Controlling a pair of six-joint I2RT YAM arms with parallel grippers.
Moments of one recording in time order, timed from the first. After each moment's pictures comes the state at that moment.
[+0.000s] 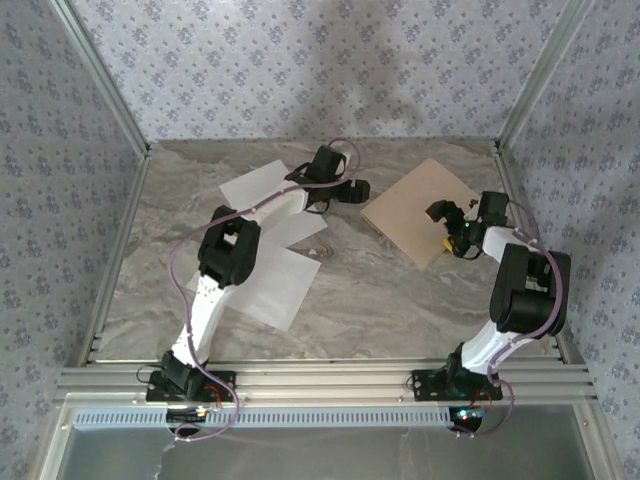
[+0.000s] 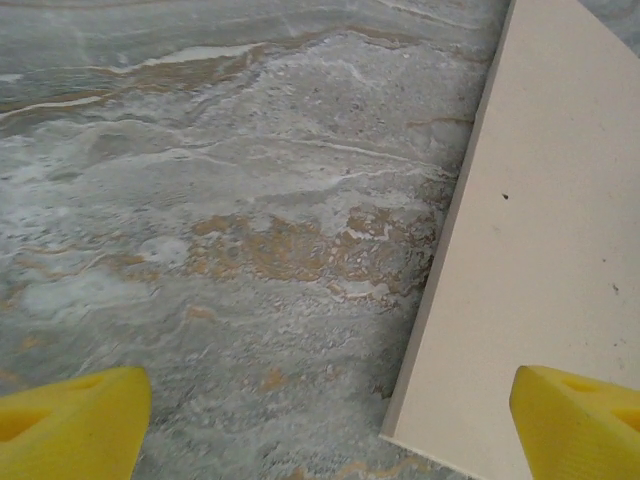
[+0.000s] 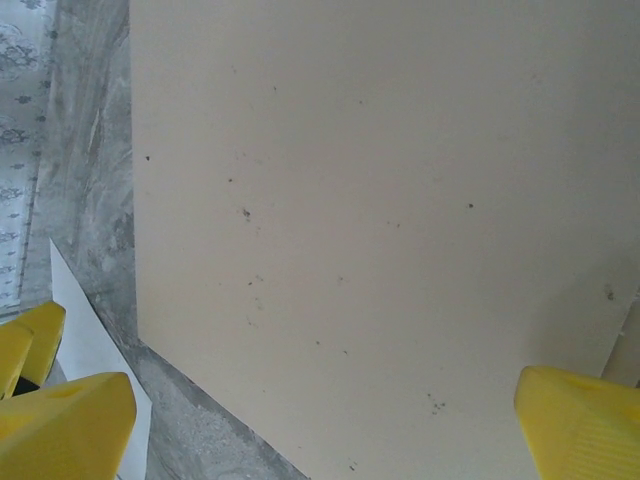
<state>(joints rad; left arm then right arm) -0.63 2.40 2.03 -0.36 0.18 -0.40 -0.23 1.65 0.88 -0.15 -0.53 0.68</state>
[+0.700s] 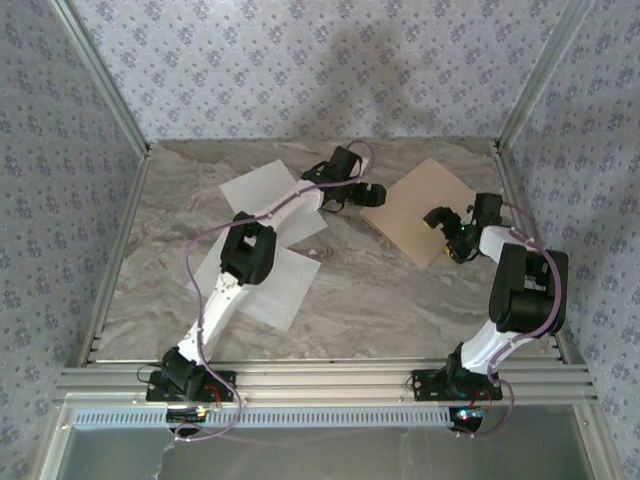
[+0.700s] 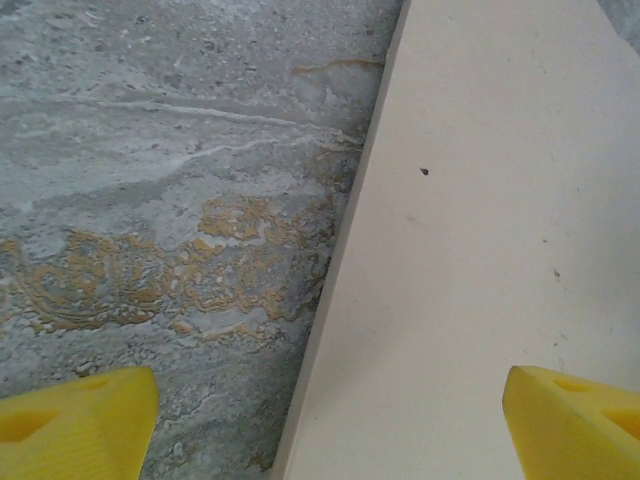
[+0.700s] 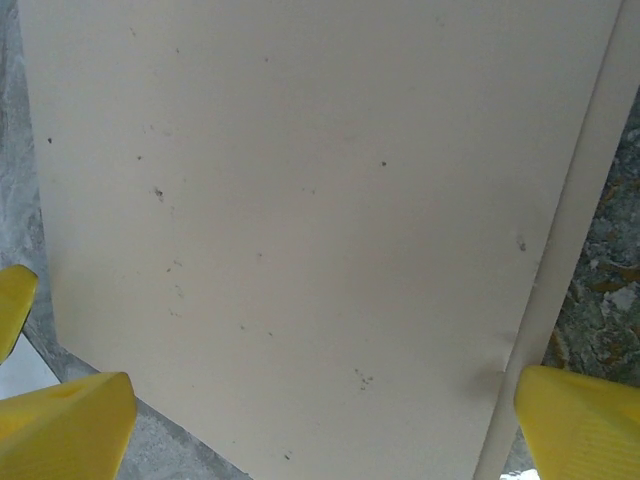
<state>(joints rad) -0.67 2.64 2.40 -0.54 0.31 -0.41 -0.20 1.65 0.88 -0.24 -0.42 0.66</state>
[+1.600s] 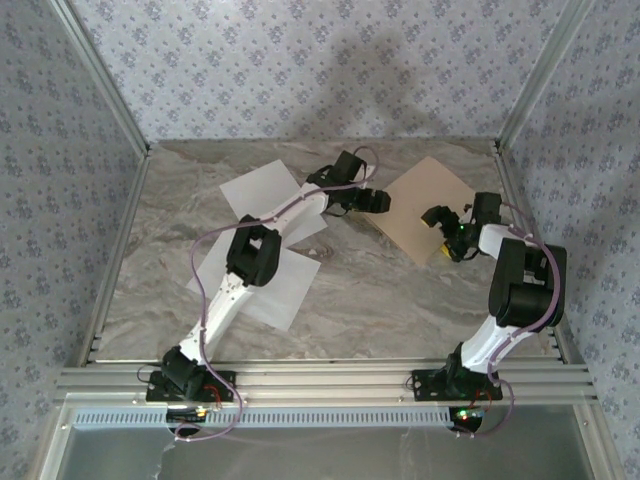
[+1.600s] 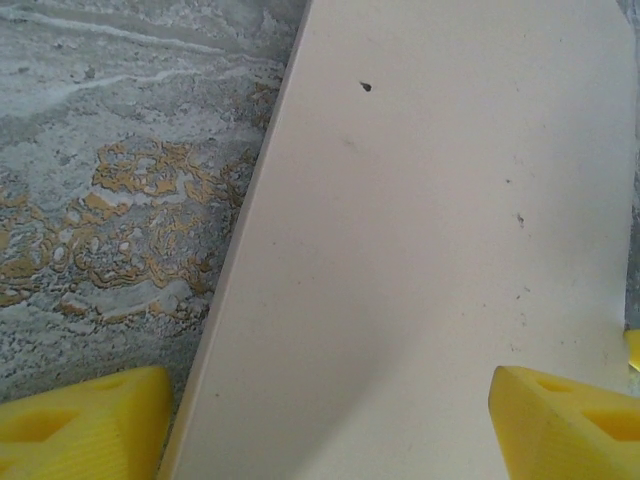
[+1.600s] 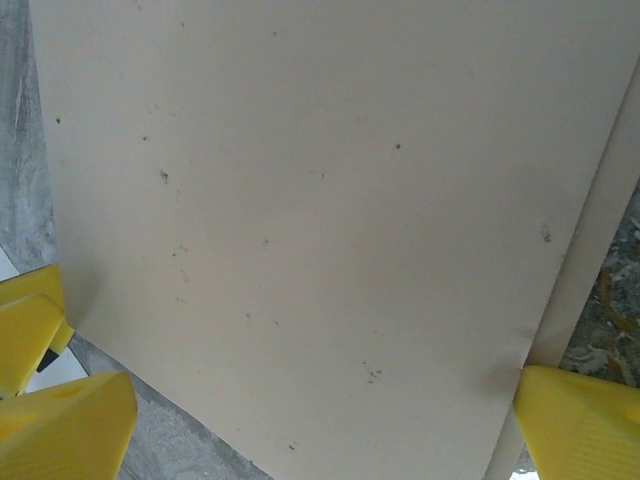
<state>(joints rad) -0.68 2.69 2.46 -0.59 0.41 -0.42 -0.20 1.69 0.90 -0.21 -0.49 0.66</state>
